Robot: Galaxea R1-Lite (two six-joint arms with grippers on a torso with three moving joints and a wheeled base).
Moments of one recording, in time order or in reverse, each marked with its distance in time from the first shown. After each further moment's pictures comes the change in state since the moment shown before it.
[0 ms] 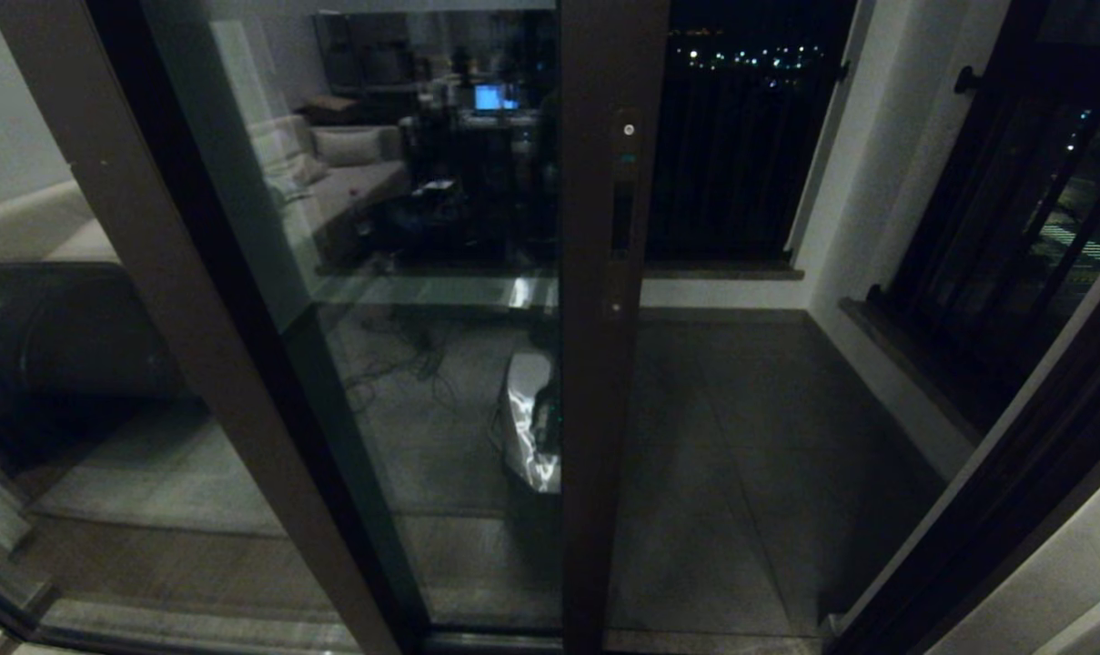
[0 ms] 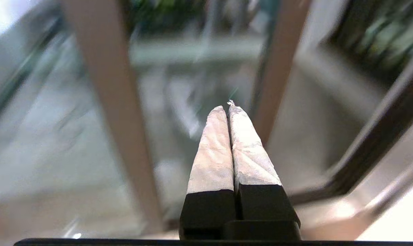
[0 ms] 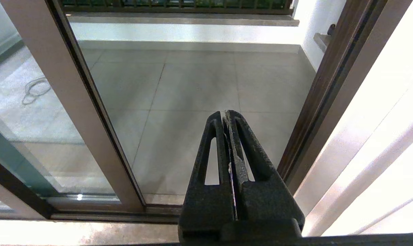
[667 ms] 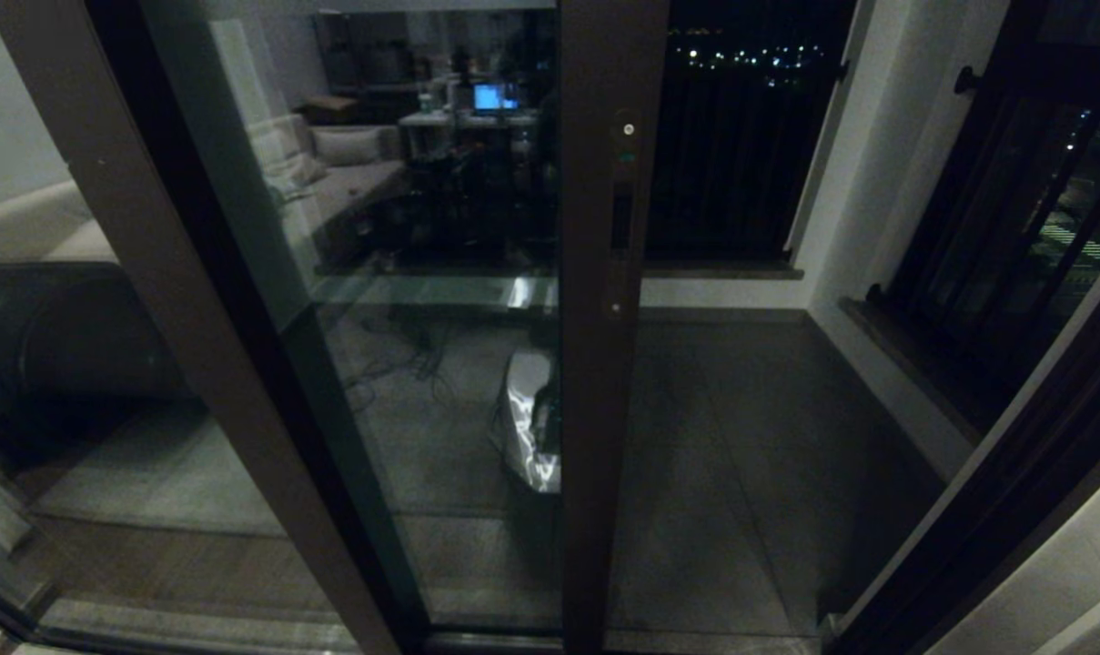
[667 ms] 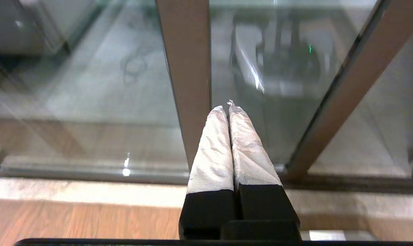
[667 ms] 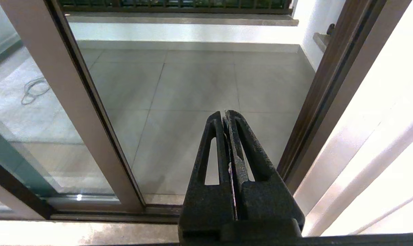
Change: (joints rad) left arm -0.013 -0.020 0.389 -0.183 0.283 0.045; right arm 0.000 0.000 0.000 0.000 0.000 0.000
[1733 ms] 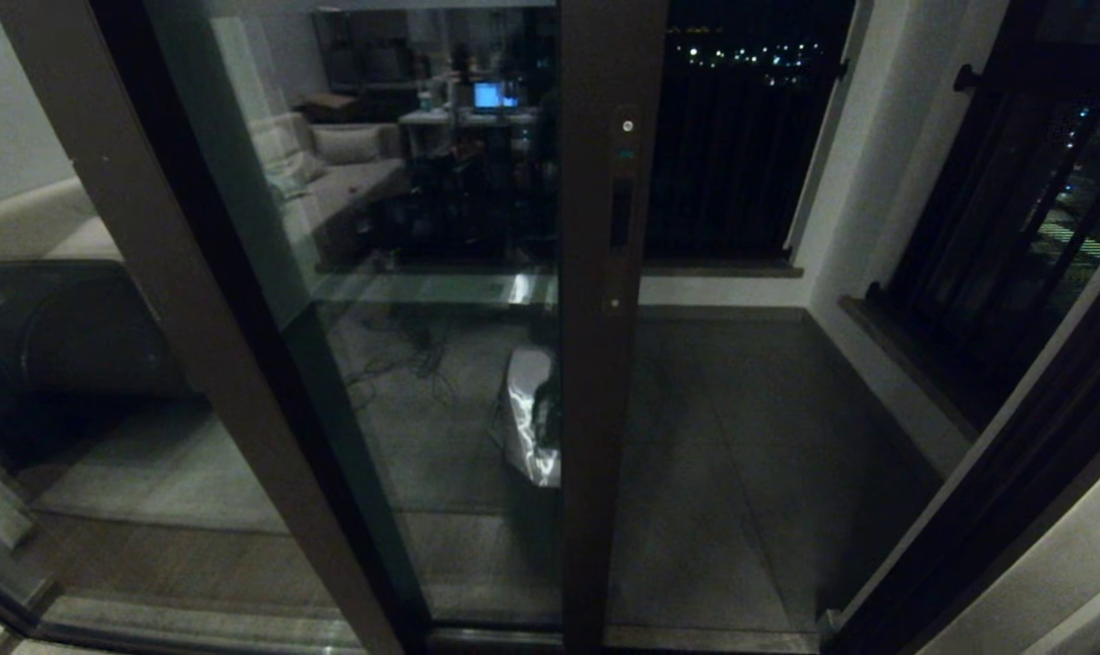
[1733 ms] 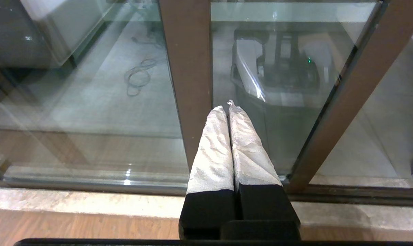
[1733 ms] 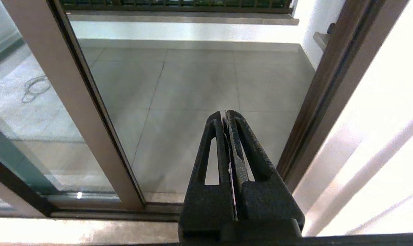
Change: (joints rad) left arm 0.000 -0.074 -0.014 0.035 -0.001 0.001; right arm 0.000 0.000 0.000 0.000 0.000 0.000
